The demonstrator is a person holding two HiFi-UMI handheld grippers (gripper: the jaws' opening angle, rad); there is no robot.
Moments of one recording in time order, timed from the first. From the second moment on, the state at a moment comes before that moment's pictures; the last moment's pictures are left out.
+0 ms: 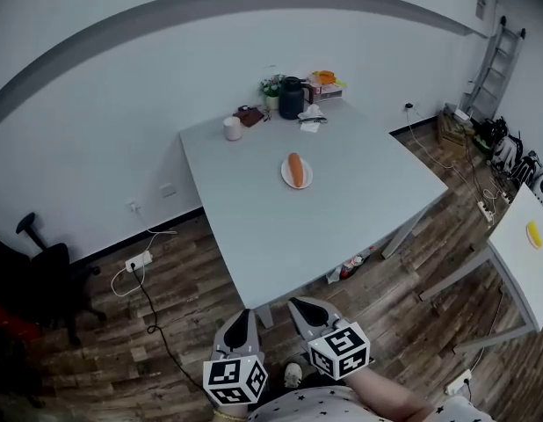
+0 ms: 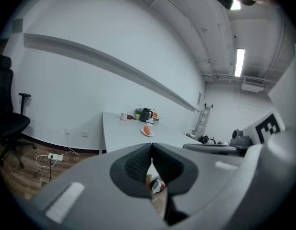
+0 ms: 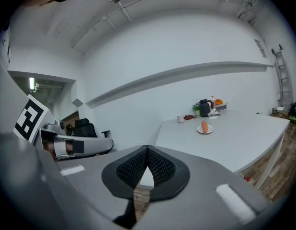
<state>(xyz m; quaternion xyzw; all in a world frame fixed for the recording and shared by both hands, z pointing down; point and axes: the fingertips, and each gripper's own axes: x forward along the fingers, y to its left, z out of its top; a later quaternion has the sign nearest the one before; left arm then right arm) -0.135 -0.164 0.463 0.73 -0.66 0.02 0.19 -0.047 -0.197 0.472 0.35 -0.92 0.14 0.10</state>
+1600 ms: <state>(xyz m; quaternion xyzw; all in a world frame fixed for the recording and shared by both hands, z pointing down) -0.178 -0.572 0.547 0.82 -0.51 0.12 0.25 -0.047 -0.751 0.613 0.54 -0.75 0.26 0.30</state>
